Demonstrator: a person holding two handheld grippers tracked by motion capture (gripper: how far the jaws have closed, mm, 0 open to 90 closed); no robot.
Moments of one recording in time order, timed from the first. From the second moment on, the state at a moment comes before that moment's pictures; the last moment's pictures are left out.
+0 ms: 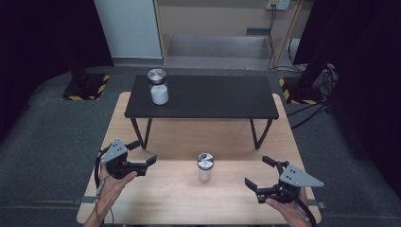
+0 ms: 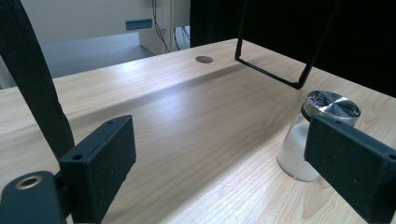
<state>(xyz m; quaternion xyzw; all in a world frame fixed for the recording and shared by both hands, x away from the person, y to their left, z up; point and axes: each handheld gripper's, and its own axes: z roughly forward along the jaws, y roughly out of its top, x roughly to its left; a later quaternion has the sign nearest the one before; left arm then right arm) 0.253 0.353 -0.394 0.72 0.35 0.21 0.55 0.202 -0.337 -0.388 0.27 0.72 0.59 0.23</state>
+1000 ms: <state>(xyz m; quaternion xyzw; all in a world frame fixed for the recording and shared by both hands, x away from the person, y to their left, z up) 0.255 0.352 -0.395 0.73 0.36 0.21 0.55 0.279 -0.291 -0.307 0.22 0.82 0.50 0.17</state>
